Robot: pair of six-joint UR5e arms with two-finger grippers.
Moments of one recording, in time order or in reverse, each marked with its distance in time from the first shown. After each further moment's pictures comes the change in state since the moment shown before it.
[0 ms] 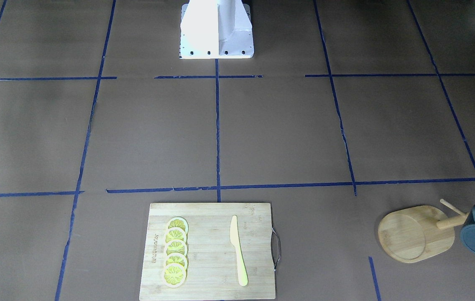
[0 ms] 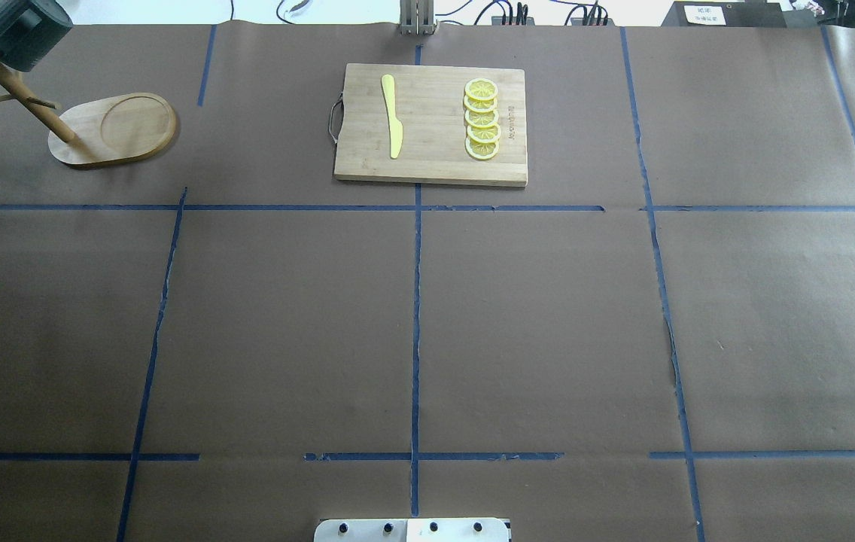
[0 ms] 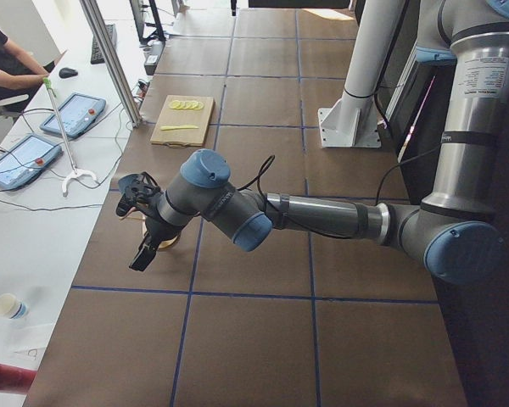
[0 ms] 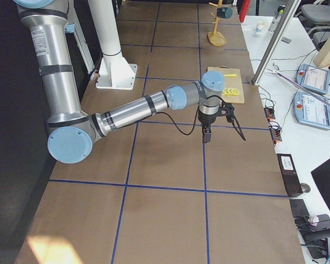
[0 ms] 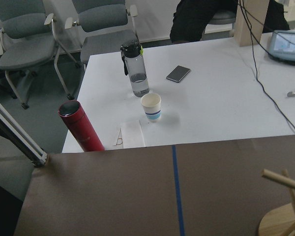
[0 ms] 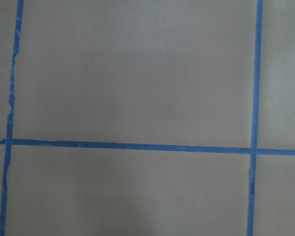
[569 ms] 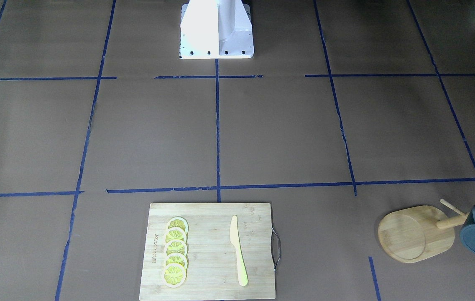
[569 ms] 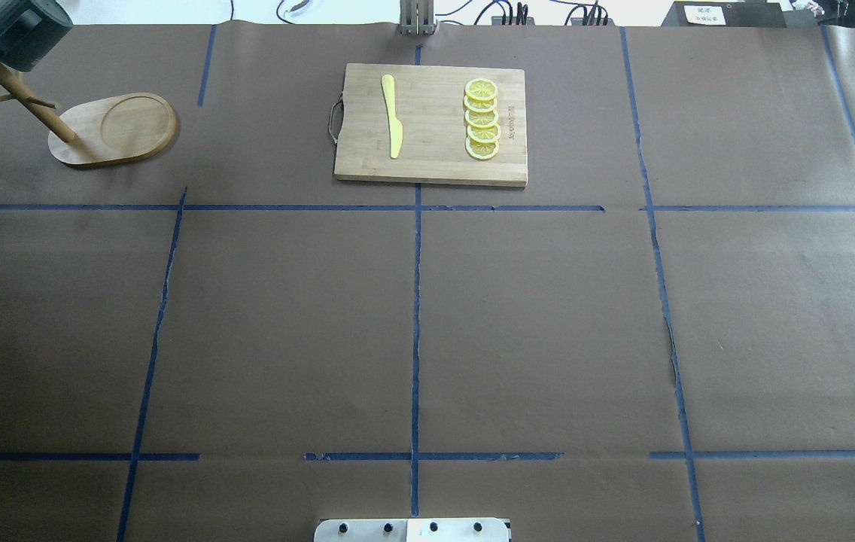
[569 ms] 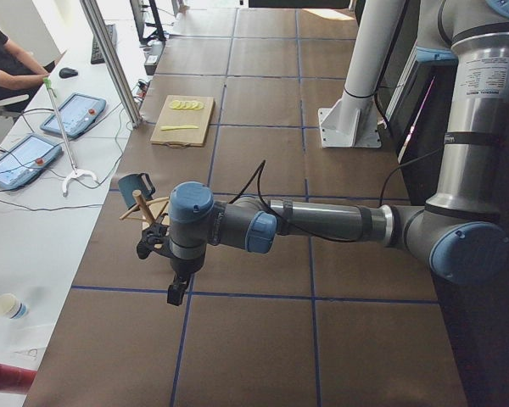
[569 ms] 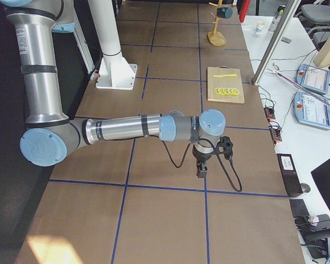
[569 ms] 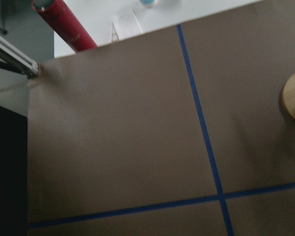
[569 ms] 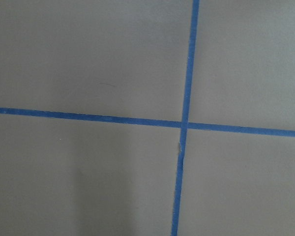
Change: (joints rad) left arm 0.001 0.014 0.033 0.445 -0.150 0.365; right arm 0.191 -0.071 -0.172 0.003 0.097 -0.320
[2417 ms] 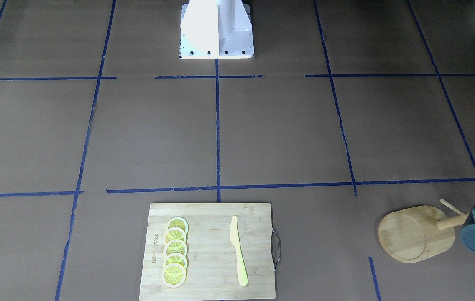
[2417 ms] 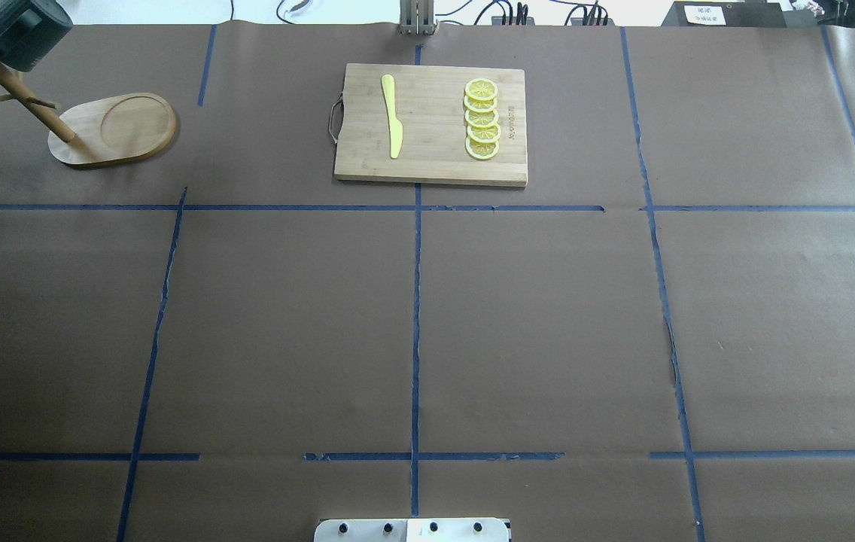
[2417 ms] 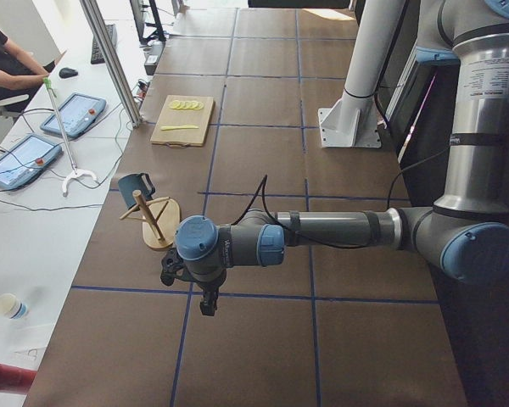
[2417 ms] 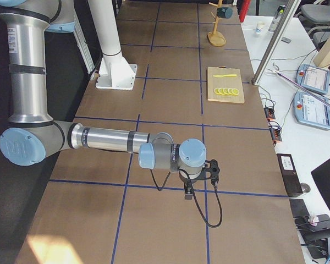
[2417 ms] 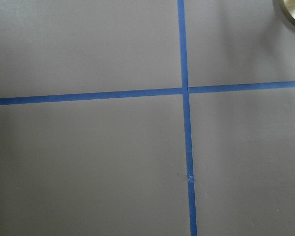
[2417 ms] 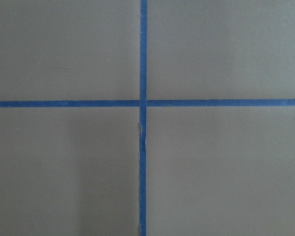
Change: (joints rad) left arm 0.004 0.046 0.020 0.105 -0.165 -0.032; right arm 0.060 -0.108 -0.031 0.153 0.039 0.046
